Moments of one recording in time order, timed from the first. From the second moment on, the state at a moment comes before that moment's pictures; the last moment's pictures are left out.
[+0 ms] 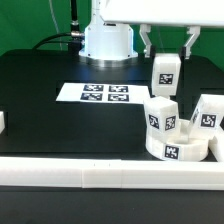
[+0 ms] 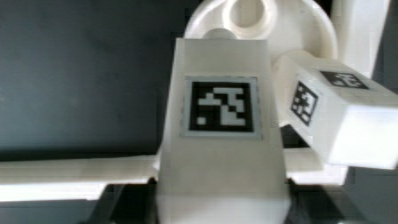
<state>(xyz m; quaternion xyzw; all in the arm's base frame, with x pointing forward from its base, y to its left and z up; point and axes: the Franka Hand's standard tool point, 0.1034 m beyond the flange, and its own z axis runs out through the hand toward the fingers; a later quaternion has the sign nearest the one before) 0.559 0.055 0.142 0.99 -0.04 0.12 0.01</state>
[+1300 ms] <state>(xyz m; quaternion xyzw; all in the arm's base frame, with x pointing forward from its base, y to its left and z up) 0.546 0.083 0.124 0.98 0.01 0.18 0.01</state>
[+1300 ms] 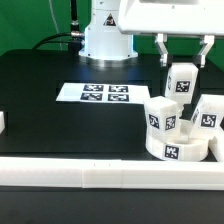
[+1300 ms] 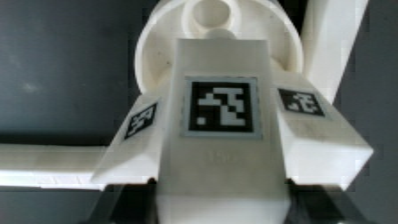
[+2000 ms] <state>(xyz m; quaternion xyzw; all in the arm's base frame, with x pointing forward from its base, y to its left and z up) 0.541 0.077 0.117 0.98 0.01 0.18 0.02</state>
